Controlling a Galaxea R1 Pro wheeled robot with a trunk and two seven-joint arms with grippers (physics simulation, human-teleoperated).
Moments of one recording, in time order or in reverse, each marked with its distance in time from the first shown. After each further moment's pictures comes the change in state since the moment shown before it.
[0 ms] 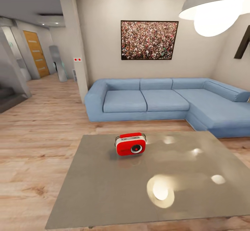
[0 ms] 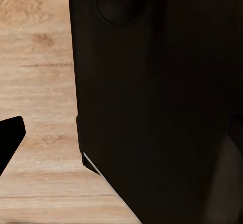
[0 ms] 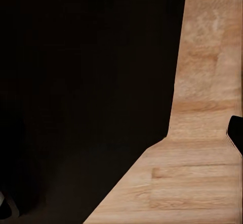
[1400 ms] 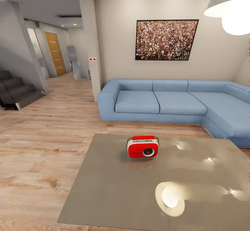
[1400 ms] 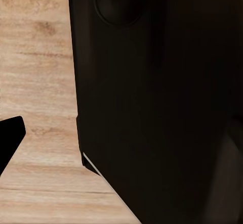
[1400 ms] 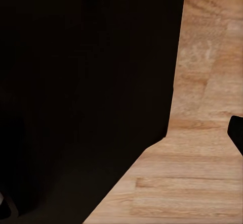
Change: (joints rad) left arm 0.000 0.000 0.000 0.000 0.000 -0.001 -0.001; right arm 0.000 -0.001 0.000 0.000 -0.001 0.000 0.000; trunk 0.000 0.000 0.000
